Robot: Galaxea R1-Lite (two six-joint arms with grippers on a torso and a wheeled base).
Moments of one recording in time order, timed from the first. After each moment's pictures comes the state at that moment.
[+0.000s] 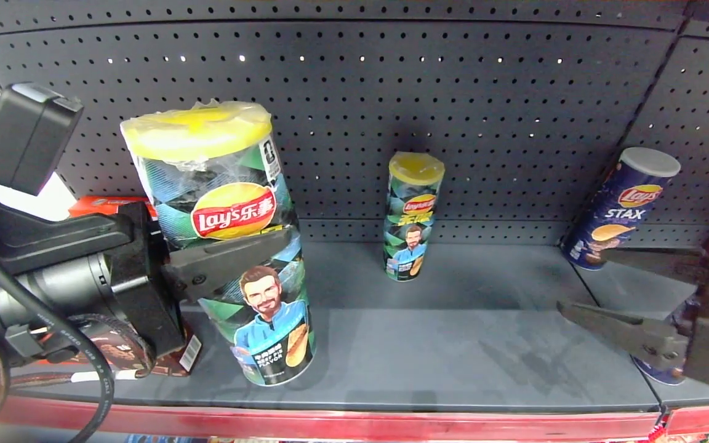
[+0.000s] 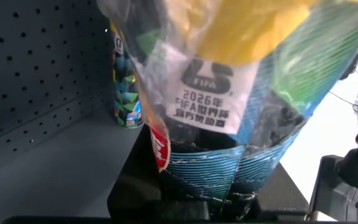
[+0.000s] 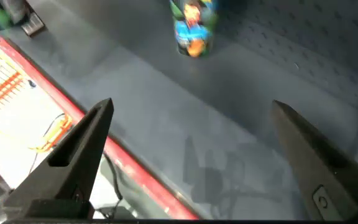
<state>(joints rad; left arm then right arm) -0.51 1.27 -0.67 -0.65 -0.46 -0.07 0.55 1.14 -0.72 -0.20 0.12 -0.13</state>
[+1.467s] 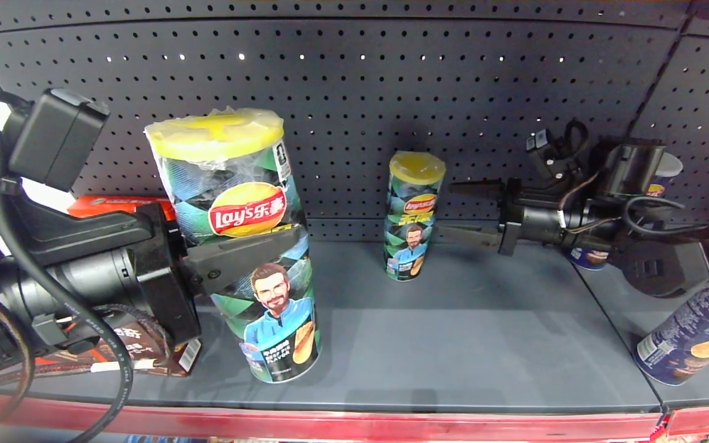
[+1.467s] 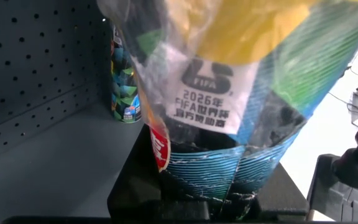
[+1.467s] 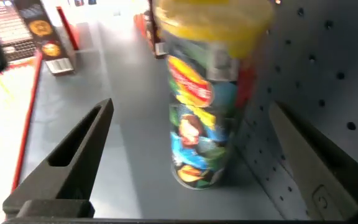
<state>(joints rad) -0.50 1.31 -0.68 -0.65 -0.46 -0.09 0.30 1.90 -1.16 -0.74 0.90 -0.22</state>
